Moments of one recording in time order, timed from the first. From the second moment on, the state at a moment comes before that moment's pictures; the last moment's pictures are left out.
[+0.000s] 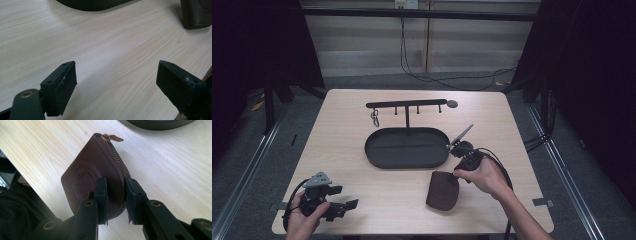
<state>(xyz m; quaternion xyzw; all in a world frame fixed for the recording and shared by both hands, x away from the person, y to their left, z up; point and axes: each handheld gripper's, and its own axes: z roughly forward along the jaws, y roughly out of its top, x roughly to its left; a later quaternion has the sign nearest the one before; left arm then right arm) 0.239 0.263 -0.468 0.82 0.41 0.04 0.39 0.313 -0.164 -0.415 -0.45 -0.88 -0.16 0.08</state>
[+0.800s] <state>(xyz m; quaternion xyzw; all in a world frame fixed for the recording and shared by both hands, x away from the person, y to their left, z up) 0.239 0.262 -0.467 0.83 0.41 0.04 0.39 0.317 -0.165 -0.394 -0.45 -0.88 -0.16 0.06</state>
